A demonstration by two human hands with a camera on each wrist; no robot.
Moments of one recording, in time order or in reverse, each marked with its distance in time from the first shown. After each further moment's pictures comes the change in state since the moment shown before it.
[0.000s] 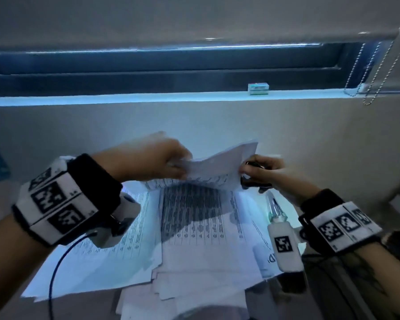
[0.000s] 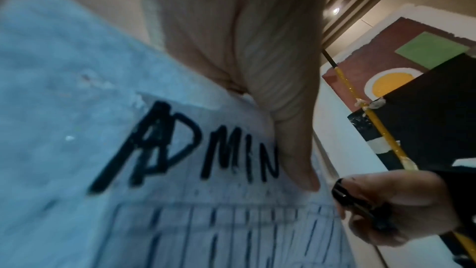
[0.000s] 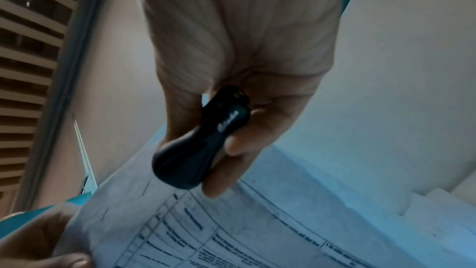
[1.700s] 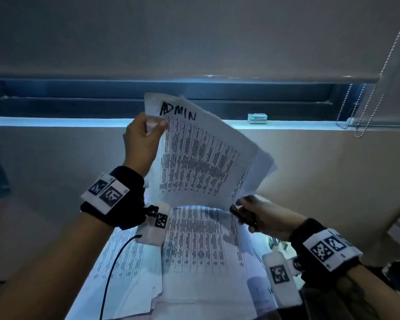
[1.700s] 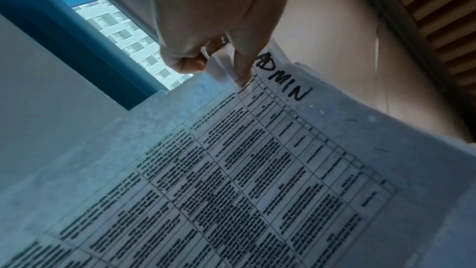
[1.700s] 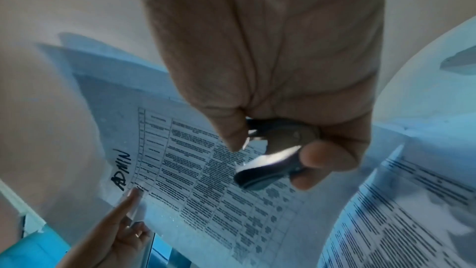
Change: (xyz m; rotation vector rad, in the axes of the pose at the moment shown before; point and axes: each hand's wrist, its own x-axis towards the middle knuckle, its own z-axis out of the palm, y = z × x) left_hand 0.045 -0.052 0.015 -0.974 1.110 -0.332; right_hand 0.013 0.017 0.017 0.223 -0.062 0.359
